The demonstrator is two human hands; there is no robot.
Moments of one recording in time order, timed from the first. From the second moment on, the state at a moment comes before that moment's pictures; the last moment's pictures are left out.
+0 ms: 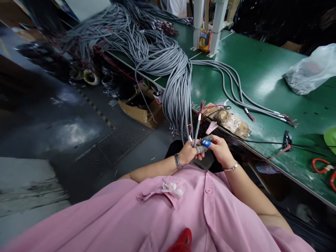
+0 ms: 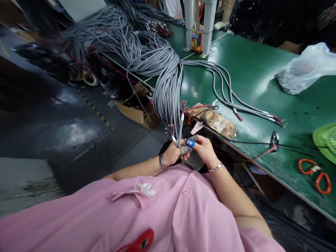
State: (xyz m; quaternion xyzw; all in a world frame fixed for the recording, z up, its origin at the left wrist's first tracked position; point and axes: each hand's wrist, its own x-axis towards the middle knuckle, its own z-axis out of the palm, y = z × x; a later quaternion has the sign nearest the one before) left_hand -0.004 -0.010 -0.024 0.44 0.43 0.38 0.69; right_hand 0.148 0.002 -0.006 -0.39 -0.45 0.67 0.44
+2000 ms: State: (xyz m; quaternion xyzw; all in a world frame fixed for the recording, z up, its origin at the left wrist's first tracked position) left_hand 0.003 0.010 -0.018 0.29 0.36 0.45 0.77; right_hand 0.139 0.043 -0.023 -0.36 -0.21 0.71 0.56
